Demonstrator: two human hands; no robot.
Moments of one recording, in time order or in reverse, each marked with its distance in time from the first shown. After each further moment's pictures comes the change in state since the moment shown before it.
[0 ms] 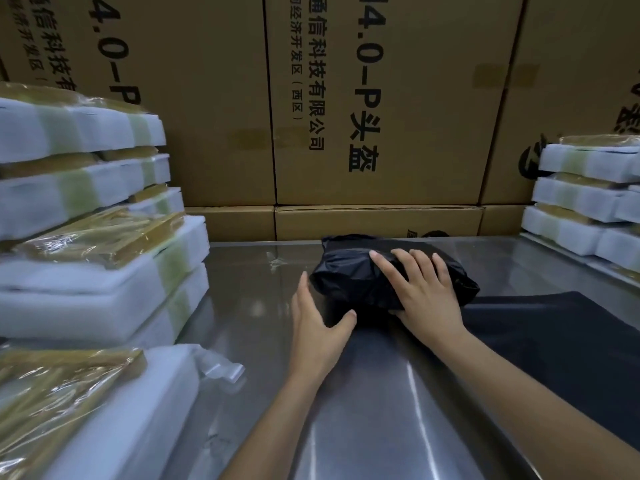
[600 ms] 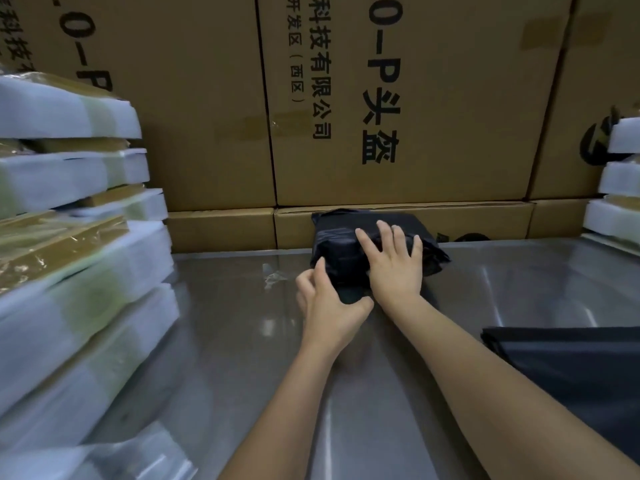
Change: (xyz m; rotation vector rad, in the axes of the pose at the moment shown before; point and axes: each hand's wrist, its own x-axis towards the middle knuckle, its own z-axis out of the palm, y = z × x) left_hand 0.124 -0.039 0.051 0.218 -0.006 -0.009; right_hand 0.134 -0.029 0.127 0.067 -0.188 0.199
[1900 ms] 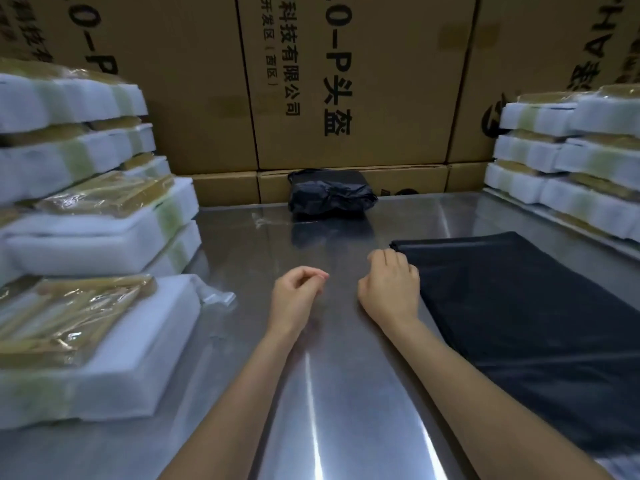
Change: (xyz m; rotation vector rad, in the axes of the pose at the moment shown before) left_hand -0.185 0.068 -0.079 -0.430 -0.042 -0.117; right_hand -0.226 0.023 -0.121 0.296 0.047 0.170
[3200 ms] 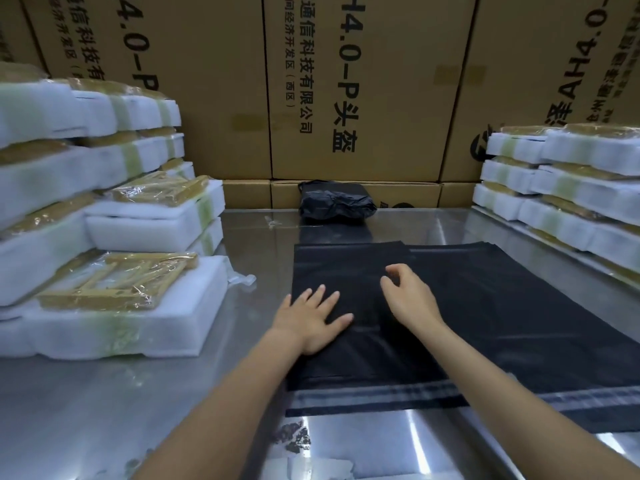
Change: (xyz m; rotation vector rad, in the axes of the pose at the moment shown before) left_hand -0.065 -0.009 -0.025 1.307 -0.611 0.065; right_hand -0.071 0.006 -0.094 0.470 -0.293 0.309
